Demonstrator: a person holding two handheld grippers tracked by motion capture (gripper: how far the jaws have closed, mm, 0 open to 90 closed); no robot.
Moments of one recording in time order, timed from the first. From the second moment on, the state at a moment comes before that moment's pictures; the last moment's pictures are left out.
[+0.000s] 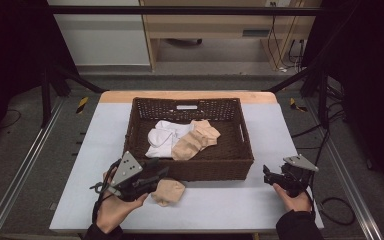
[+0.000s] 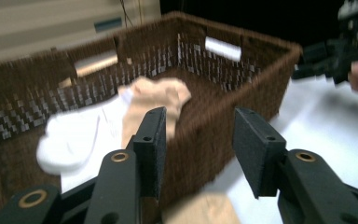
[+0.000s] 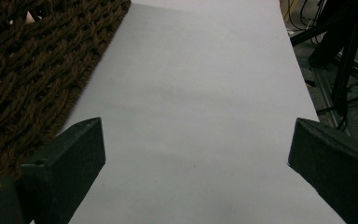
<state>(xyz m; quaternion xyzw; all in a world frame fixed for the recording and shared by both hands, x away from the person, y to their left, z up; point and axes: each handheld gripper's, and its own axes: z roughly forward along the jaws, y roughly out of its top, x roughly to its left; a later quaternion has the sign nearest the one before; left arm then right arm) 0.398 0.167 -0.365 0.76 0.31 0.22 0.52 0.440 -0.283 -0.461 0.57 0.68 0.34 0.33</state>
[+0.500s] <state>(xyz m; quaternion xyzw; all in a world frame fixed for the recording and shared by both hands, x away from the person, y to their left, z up) 0.471 0.139 -0.330 0.74 0.35 0.23 0.53 0.441 -0.283 -0.461 0.57 0.68 0.34 0.33</state>
